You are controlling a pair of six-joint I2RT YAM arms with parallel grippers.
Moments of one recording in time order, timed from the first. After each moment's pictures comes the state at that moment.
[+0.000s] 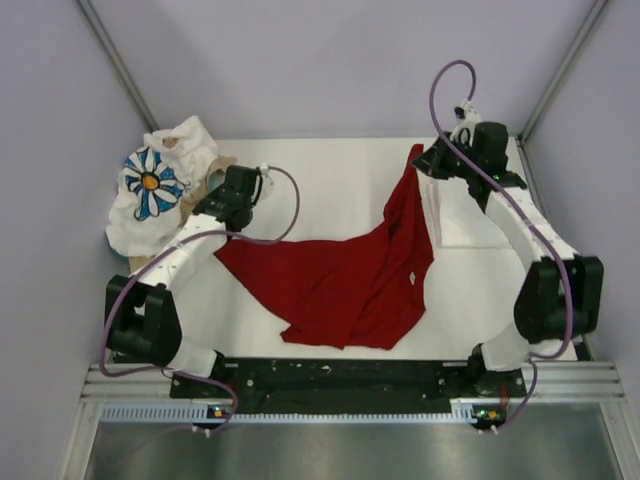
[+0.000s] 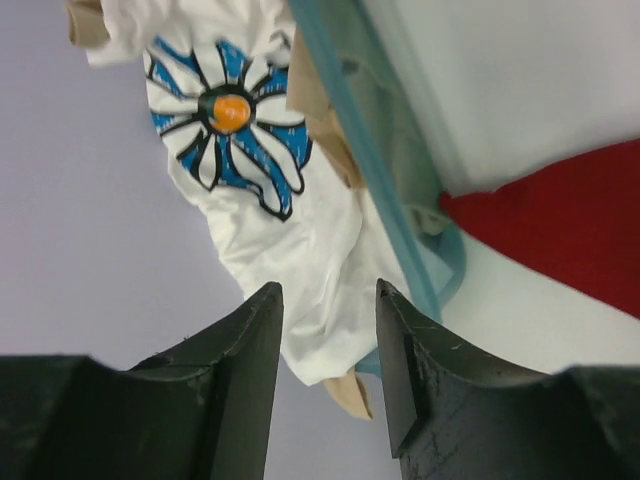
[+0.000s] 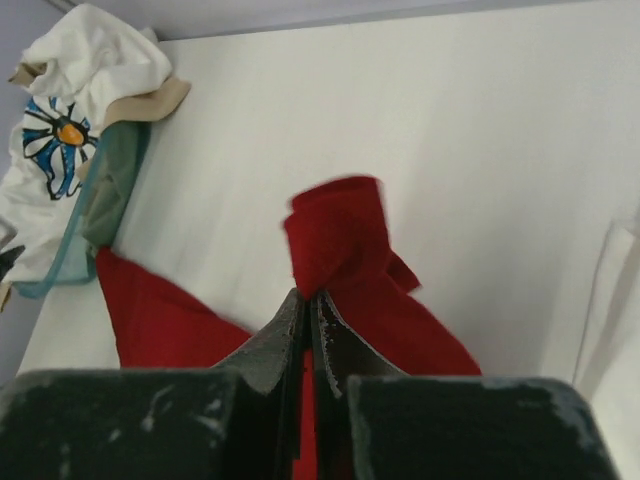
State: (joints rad) left arm -0.27 1.47 1.12 -0.46 -0.63 0.74; right arm 0.08 1.45 1.21 -0.09 -0.49 0.39
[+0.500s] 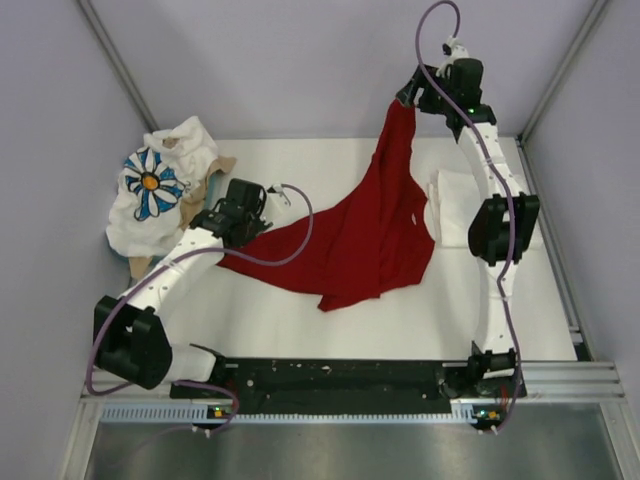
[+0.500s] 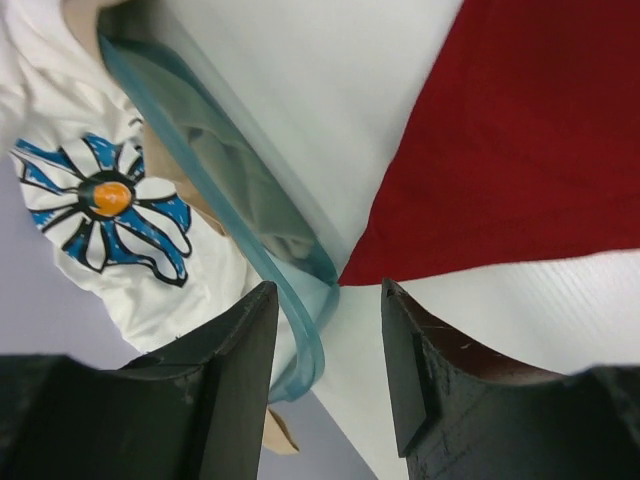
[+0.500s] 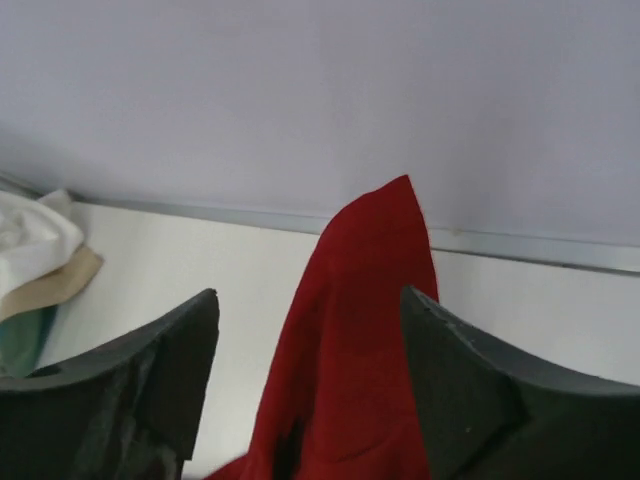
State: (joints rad) left arm -0.38 1.35 1.07 -0.58 -0.34 0.68; right arm 0.11 2.25 2.25 -0.28 -0.32 0.37
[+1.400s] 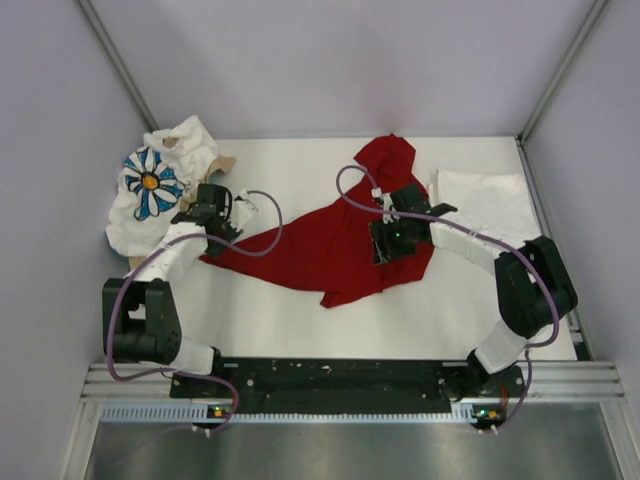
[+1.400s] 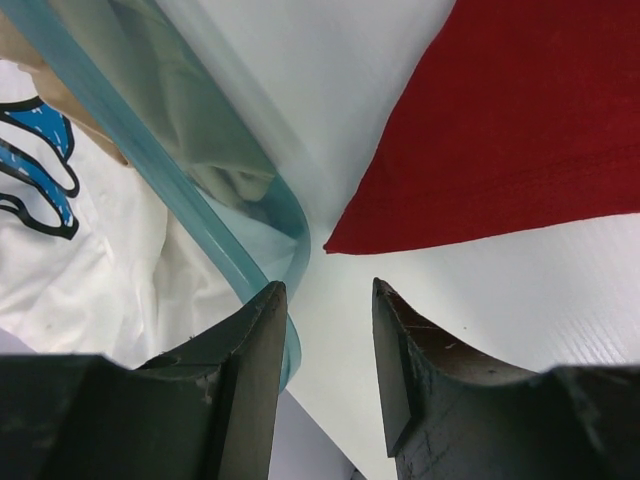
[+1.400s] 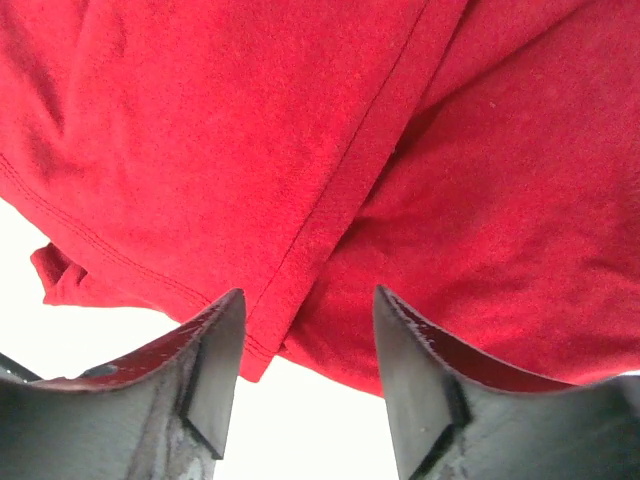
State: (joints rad) left arm -0.08 1.46 0.99 -0.58 -0.20 0.73; right arm 0.48 1.65 1.09 -0.51 -0.22 0.15
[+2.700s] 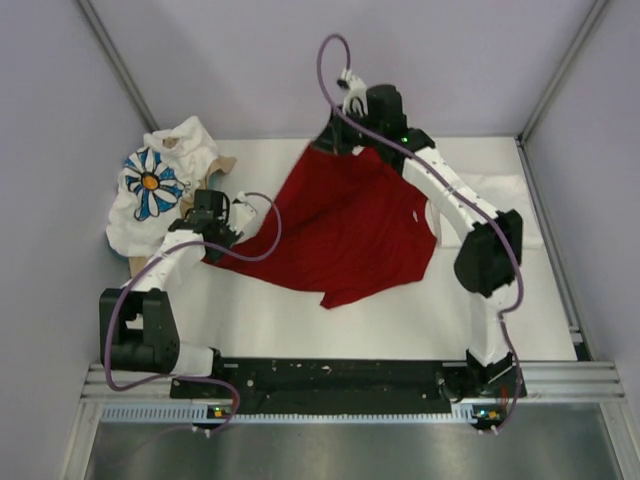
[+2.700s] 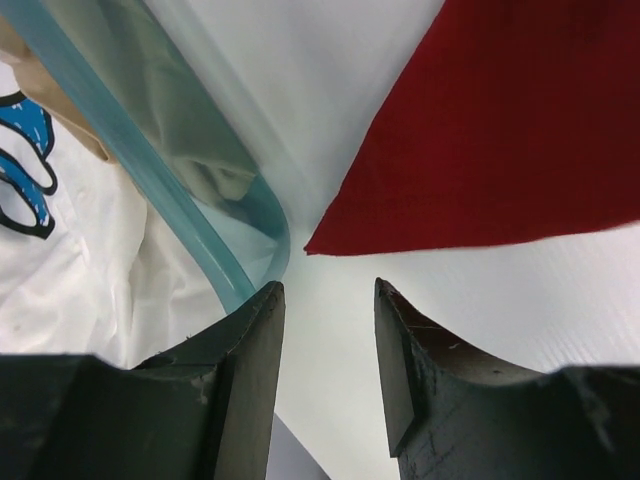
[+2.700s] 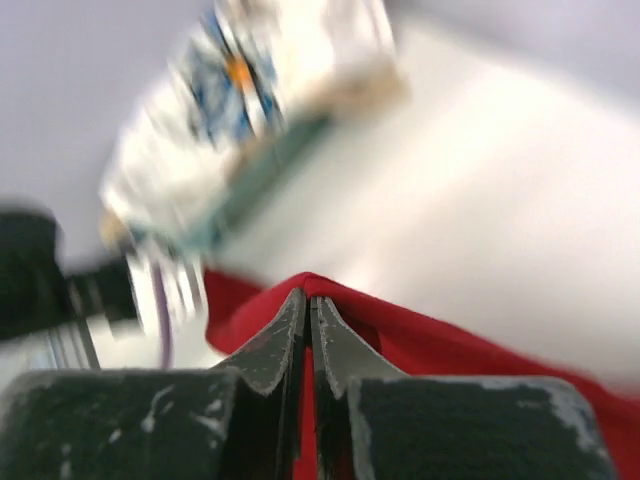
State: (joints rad) left arm -0.07 1.40 0.93 -0.55 -0.16 0.70; right arm 0.52 1.92 1.83 -0.35 -0.48 0.29
